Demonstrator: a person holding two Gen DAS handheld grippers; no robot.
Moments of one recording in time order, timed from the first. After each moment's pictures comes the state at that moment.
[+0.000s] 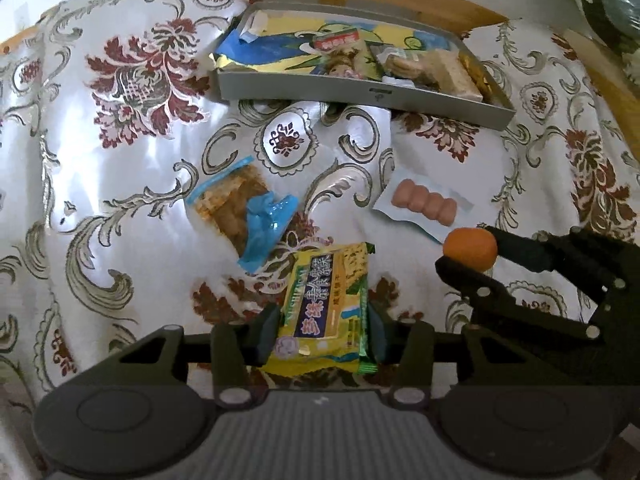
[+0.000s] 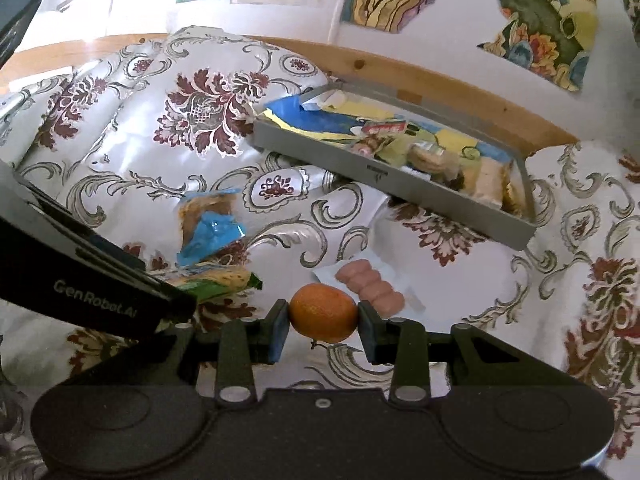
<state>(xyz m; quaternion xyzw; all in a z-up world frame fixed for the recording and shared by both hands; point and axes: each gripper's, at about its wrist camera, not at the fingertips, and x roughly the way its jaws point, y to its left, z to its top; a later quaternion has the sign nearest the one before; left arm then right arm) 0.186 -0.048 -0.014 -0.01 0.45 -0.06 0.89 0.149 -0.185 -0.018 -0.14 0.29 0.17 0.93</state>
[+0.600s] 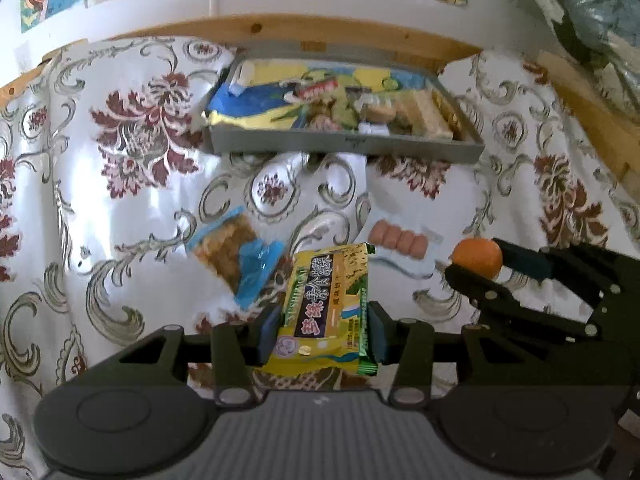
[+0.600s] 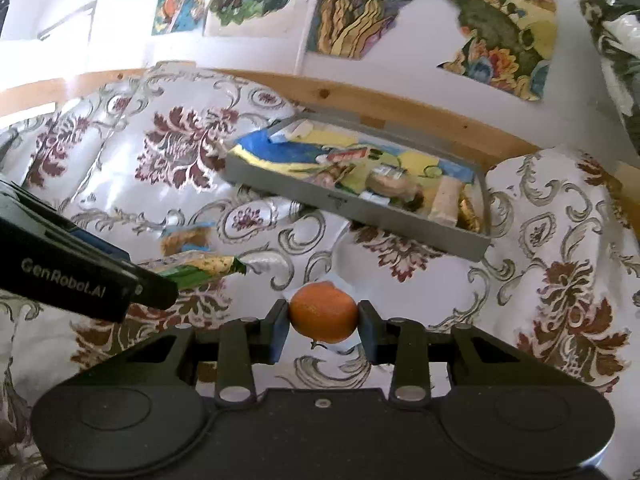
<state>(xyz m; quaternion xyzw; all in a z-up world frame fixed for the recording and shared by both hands) 0.171 -0.057 0.021 -0.01 0.40 -0.08 0.91 0.135 -0.208 0.006 -0.11 0.26 0.14 0.95</state>
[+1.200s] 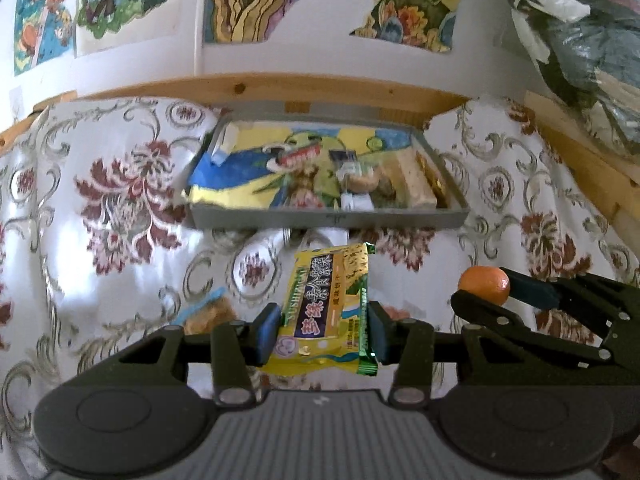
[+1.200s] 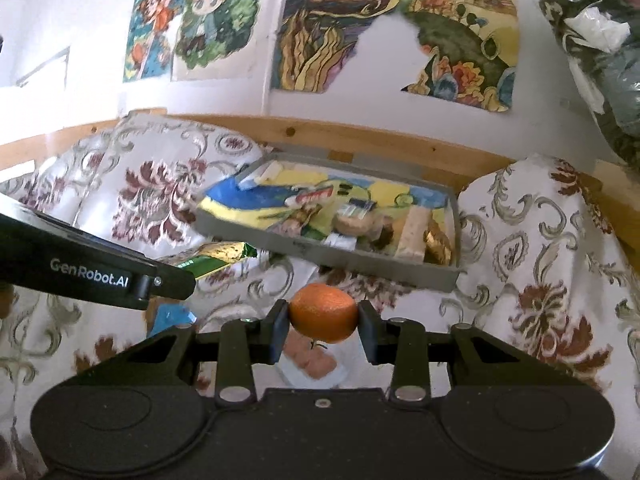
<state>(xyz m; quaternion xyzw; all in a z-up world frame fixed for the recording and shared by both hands) 0.198 -0.075 0.050 0.00 0.33 -0.09 0.94 0.156 -0.235 0.037 -0.06 0.22 0.12 0.96</state>
